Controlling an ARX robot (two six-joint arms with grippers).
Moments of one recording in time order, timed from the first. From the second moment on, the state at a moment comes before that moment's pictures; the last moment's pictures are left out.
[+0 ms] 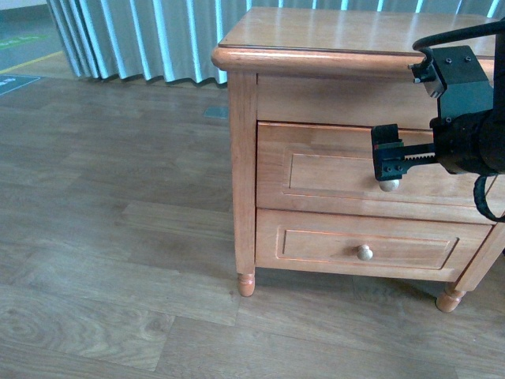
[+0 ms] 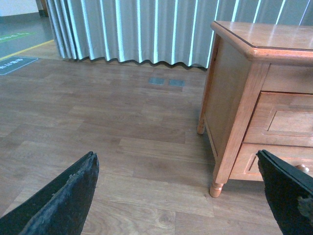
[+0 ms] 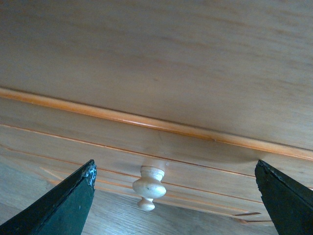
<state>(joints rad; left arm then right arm) 0.00 0.00 0.01 0.00 0.00 0.00 0.14 2.02 1.07 0.48 0.04 -0.06</state>
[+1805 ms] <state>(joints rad) 0.00 0.00 0.01 0.00 0.00 0.00 0.00 0.64 0.10 0.53 0.00 0.00</state>
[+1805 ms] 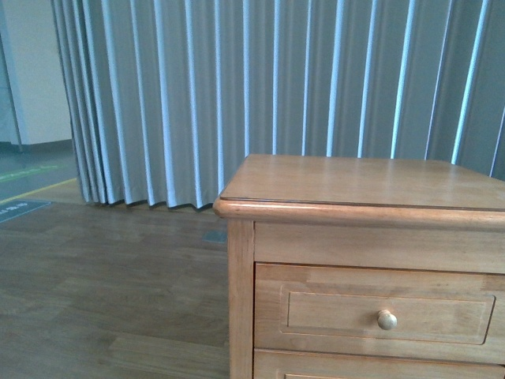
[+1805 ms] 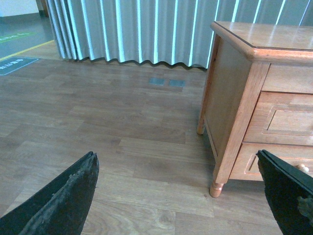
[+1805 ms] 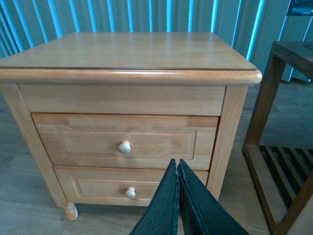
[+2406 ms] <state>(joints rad) 0.00 0.00 0.01 0.00 0.00 0.00 0.00 0.36 0.00 0.36 0.00 0.00</state>
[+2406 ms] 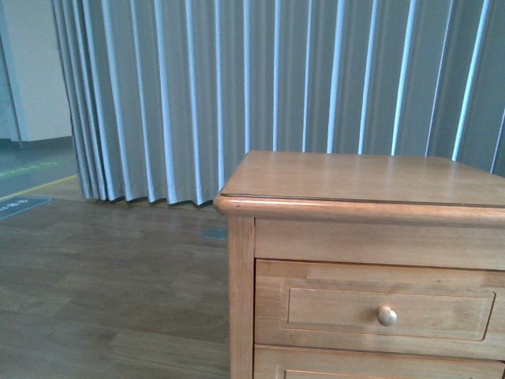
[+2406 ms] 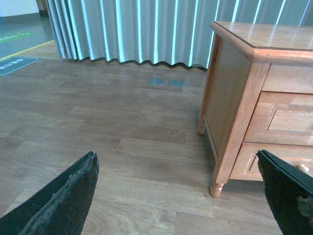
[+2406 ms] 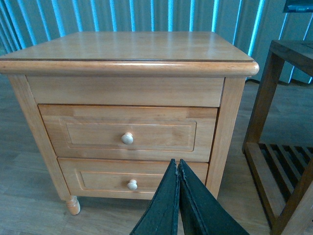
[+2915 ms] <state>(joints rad) 0.00 0.00 0.01 0.00 0.00 0.00 0.00 0.18 0.00 0.18 0.00 0.00</state>
